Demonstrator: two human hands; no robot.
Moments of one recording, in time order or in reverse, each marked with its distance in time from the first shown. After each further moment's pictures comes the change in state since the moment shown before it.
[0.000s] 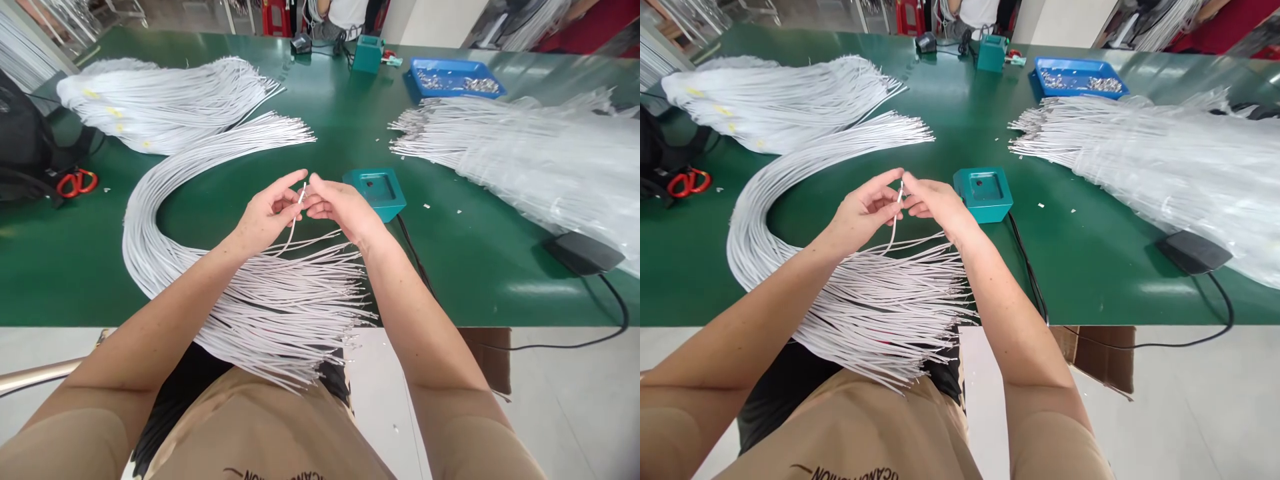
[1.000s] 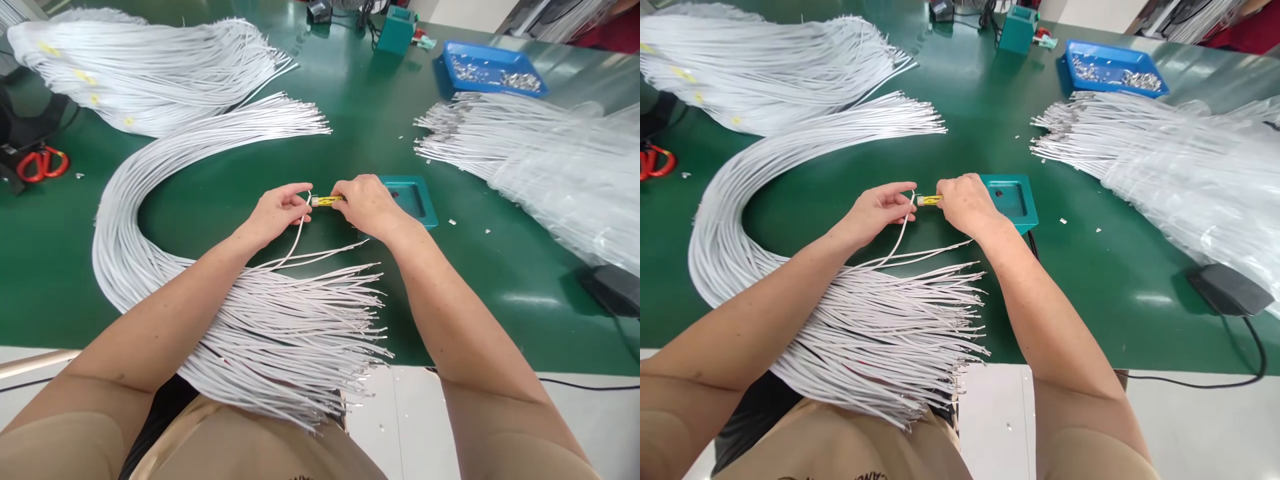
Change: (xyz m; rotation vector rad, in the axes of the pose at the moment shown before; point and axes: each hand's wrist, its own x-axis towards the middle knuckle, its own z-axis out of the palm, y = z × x) left_hand 0.050 -0.055 -0.004 -0.182 0.042 -0.322; right_hand 0.065 0.019 -0.034 -1.482 -0.016 -0.272
